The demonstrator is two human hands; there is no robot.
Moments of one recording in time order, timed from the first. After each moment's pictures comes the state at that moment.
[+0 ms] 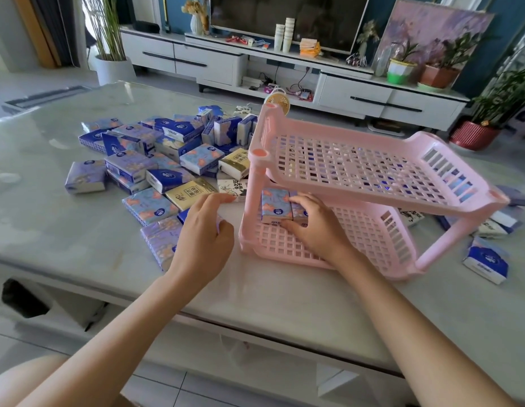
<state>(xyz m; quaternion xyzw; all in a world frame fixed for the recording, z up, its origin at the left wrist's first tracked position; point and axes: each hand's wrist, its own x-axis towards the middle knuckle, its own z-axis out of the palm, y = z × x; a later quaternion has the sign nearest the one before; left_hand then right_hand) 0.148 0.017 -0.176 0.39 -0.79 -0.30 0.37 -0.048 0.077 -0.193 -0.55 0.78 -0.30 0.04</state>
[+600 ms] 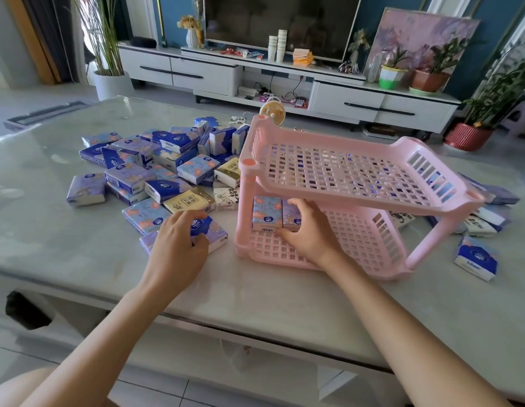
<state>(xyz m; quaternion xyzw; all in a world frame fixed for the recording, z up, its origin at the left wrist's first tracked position) 0.173 0.007 -0.177 0.46 -0.80 -0.27 0.28 -0.036 0.082 -0.185 -0.51 0.79 -0.34 0.04</state>
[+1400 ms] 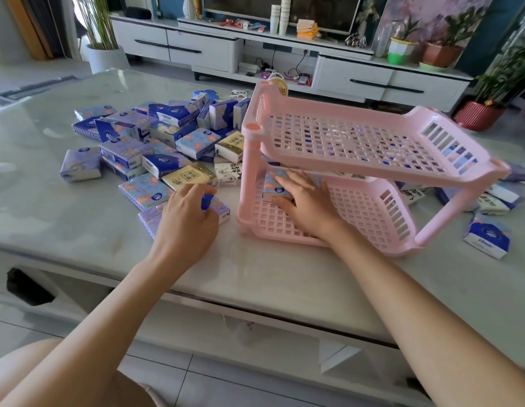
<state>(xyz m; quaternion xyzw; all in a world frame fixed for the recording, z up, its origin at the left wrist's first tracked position) 0.163 0.005 -0.182 0.44 -0.82 -0.23 0.29 -0.053 0.059 -0.202 -0.59 0.79 -0.17 -0.01</state>
